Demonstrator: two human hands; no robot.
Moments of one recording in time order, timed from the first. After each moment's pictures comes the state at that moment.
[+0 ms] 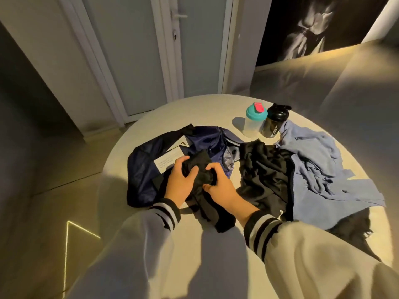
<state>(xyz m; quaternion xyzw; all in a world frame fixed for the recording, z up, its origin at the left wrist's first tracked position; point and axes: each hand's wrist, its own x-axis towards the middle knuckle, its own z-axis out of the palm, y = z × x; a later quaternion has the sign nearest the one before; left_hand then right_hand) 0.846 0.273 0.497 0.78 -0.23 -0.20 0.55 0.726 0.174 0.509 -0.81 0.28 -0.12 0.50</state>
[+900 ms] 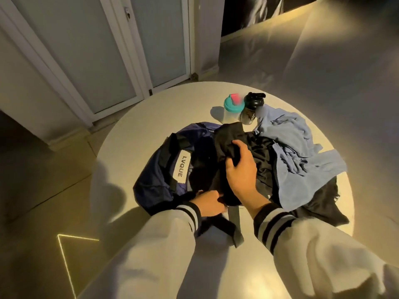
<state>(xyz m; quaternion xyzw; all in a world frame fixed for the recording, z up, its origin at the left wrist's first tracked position) 0.808 0.237 0.537 0.73 -0.48 -0.48 0.05 0.718 0.147 0.589 -0.72 0.50 -0.33 0.35</state>
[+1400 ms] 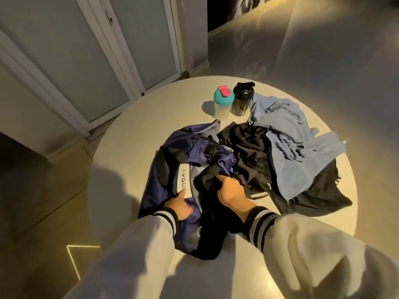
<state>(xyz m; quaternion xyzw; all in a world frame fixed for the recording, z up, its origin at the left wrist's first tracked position) 0.857 0.276 0.496 0.83 -0.33 -0.45 -0.02 0.698 0.161 0.507 -0.77 0.52 0.05 0.37</state>
